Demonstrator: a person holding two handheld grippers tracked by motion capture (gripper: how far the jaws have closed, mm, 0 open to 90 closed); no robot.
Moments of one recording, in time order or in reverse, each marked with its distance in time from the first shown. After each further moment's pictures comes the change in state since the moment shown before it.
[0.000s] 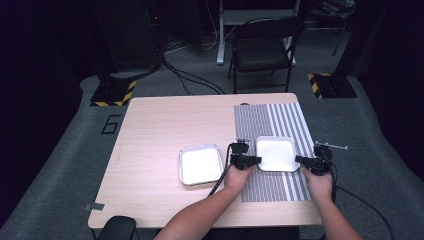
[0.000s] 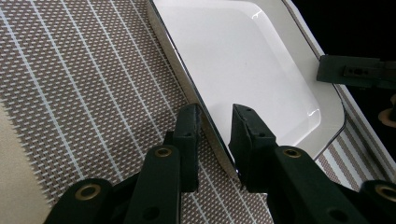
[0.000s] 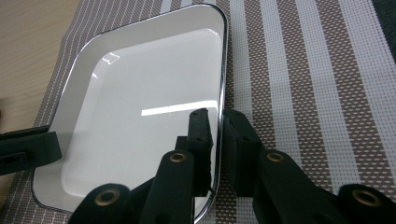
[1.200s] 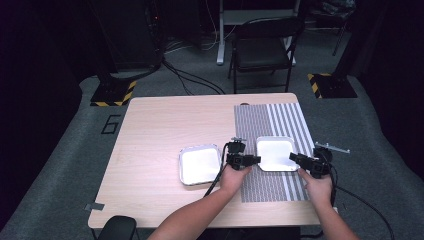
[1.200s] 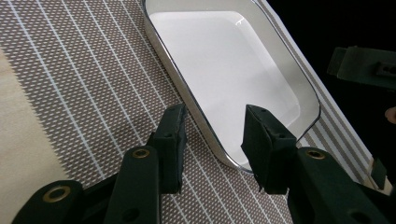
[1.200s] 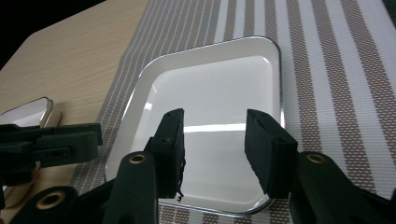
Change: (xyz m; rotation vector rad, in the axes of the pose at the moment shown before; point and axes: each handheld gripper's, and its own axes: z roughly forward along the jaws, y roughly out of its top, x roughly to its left) left arm 0.000 0.001 -0.024 -0.024 -0.037 0.025; right arm 0.027 -0.008 -0.026 -0.114 0.085 -0.073
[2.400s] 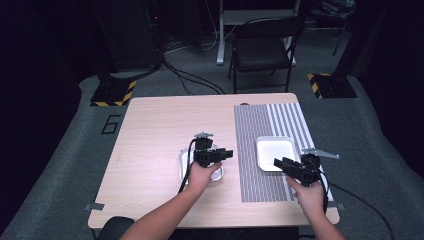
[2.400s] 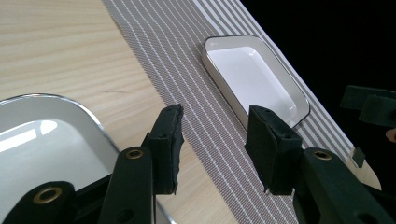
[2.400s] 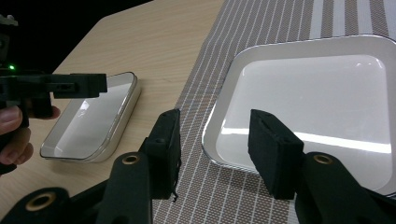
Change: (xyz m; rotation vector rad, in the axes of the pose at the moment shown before) left arm 0.048 0.002 -0.103 -0.094 0.002 0.046; right arm 0.057 -0.016 -0.020 -0.004 0.164 -0.107
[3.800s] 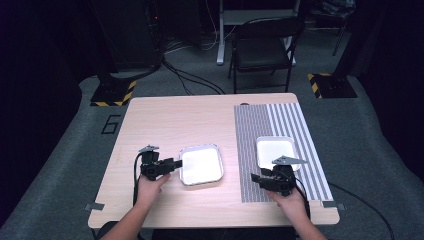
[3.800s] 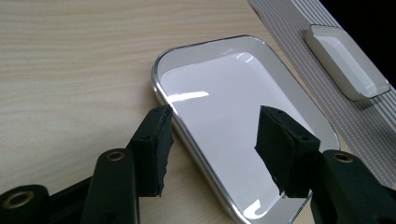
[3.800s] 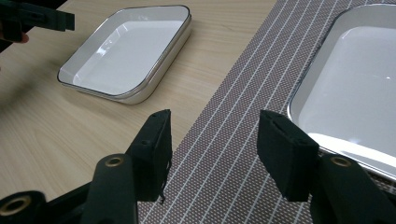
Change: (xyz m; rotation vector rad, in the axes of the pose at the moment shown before) left arm 0.096 -0.054 -0.118 -0.050 0.190 -0.052; right arm 0.047 -0.031 0.036 0.150 0.081 -0.236
